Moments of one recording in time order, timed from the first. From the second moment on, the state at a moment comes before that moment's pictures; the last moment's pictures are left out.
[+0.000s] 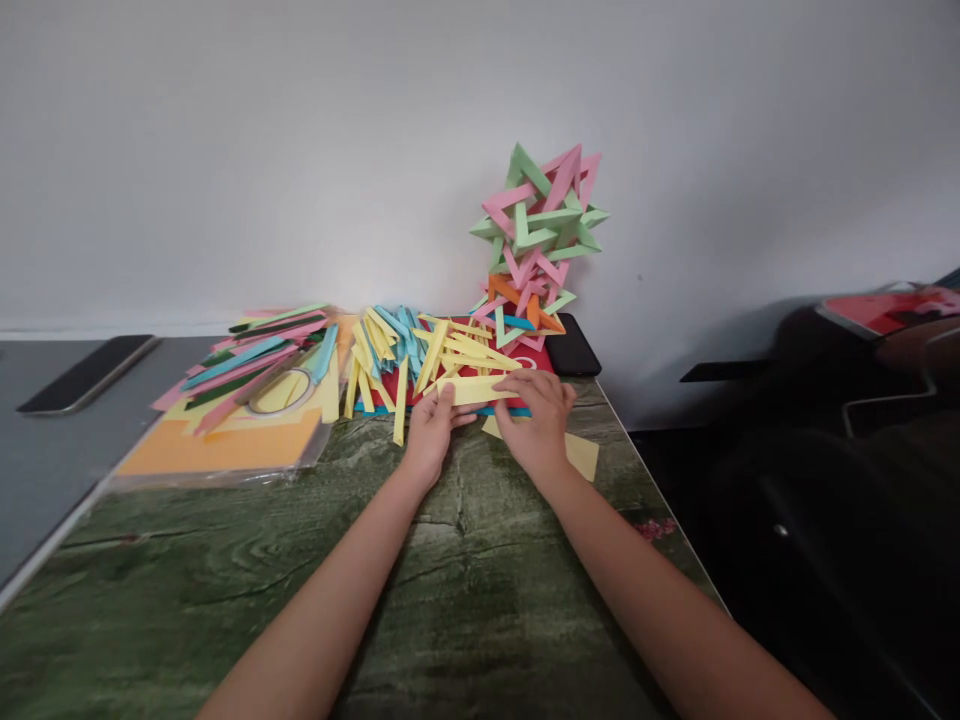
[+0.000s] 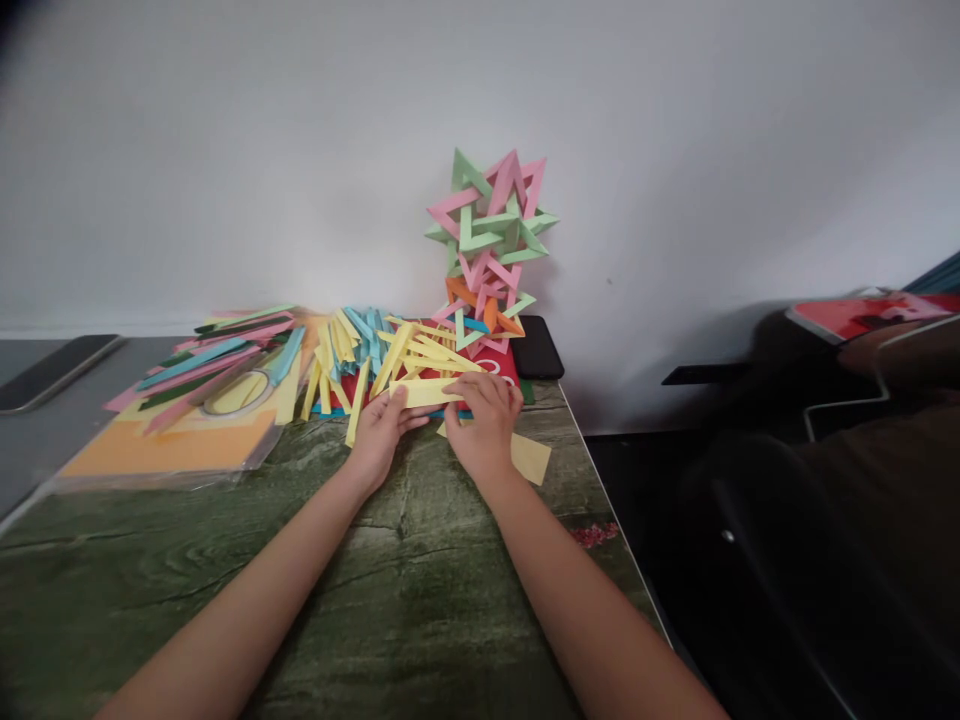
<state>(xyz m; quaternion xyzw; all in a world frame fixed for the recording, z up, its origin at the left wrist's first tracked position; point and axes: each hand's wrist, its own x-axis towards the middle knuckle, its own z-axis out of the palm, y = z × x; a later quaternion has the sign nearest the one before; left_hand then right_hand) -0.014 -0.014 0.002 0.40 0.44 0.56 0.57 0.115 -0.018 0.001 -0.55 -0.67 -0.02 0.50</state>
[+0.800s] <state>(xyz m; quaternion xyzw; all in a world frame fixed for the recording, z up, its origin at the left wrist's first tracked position) -0.017 -0.011 -0.001 0.34 0.41 0.57 0.62 0.113 -0.015 0.002 -0.52 -0.73 0.05 0.44</state>
